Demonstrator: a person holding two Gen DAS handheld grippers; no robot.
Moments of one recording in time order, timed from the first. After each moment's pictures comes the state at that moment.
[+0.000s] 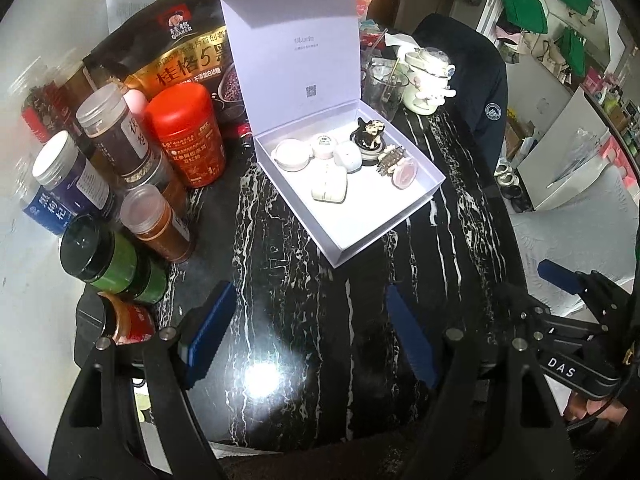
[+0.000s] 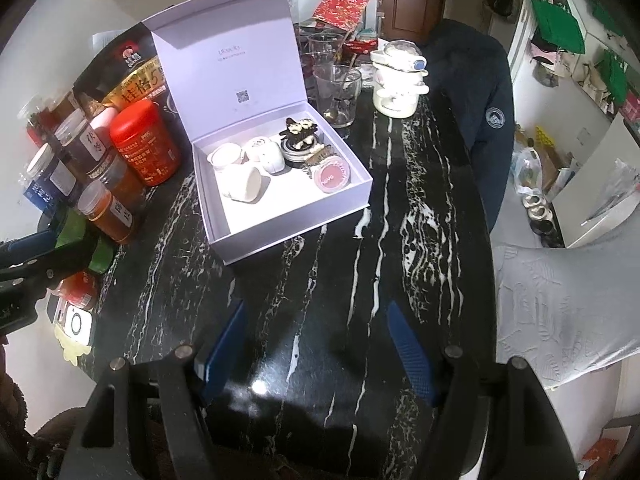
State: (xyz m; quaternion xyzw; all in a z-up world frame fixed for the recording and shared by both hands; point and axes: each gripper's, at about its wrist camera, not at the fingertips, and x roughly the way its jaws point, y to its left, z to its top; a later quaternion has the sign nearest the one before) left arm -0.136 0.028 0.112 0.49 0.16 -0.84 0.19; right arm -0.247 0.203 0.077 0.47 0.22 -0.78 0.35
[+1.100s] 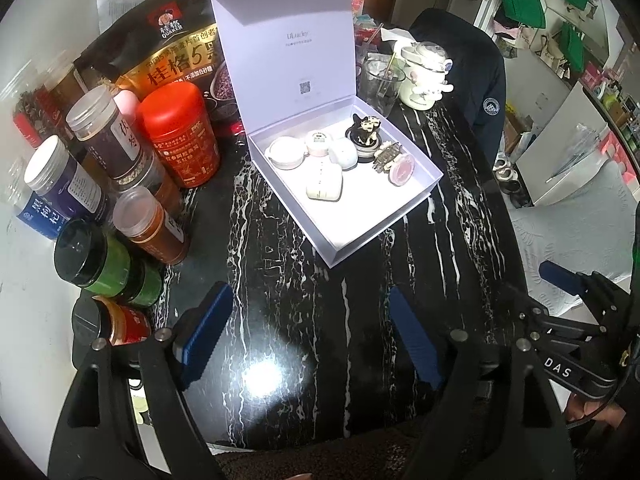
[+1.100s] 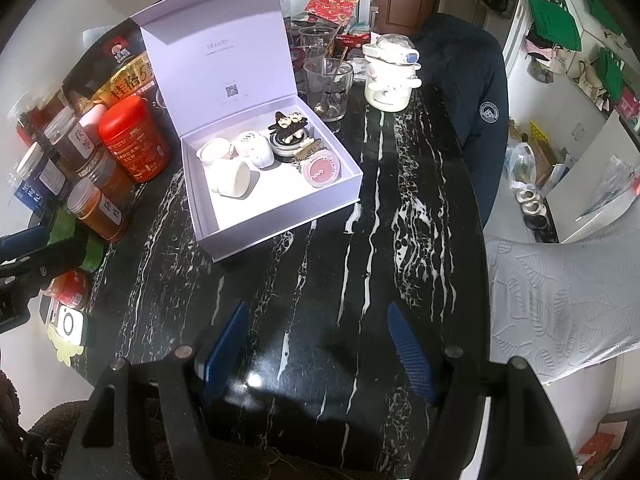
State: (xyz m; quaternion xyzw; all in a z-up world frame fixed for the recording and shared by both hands) left arm -0.146 0.029 0.110 0.50 0.16 -0.83 0.18; right arm -0.256 0.201 0.073 0.48 0.22 -0.78 0.34
